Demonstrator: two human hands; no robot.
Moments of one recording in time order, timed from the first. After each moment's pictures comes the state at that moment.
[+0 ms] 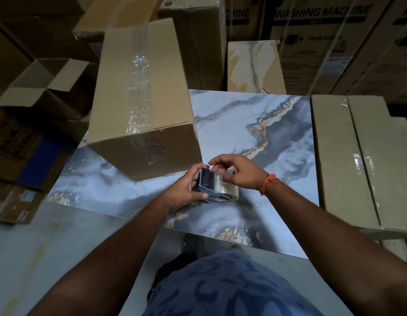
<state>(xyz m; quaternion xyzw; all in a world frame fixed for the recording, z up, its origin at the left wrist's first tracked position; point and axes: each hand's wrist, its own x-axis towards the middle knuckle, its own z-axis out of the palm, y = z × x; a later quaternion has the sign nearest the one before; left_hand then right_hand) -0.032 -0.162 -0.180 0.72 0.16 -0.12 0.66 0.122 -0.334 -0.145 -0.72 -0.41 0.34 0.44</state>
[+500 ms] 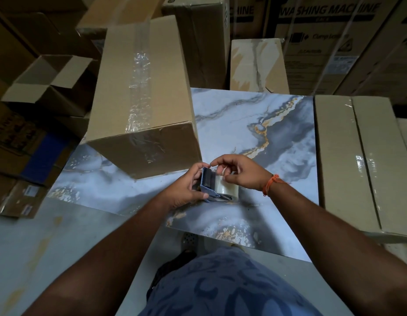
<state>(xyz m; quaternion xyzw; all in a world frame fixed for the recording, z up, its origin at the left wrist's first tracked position) -0.028 -0.165 -0.175 0.74 0.16 -0.13 0.64 0.131 -0.343 -0.147 -0.68 -0.40 0.40 0.47</state>
